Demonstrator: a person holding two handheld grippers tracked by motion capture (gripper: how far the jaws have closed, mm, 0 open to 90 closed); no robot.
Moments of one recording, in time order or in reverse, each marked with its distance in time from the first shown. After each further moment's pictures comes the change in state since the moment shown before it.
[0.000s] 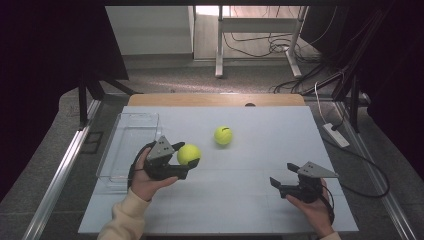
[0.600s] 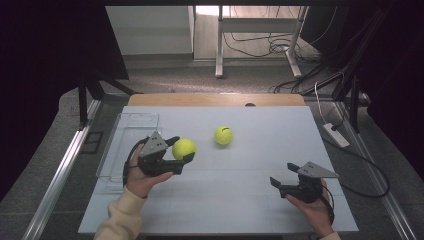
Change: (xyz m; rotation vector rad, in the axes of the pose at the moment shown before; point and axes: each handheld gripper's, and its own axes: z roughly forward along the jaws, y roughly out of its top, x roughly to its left) left arm 0.010 0.005 -0.011 -0.043 0.033 -0.005; right arm 0.000 0.000 0.000 -0.006 -0.006 0.000
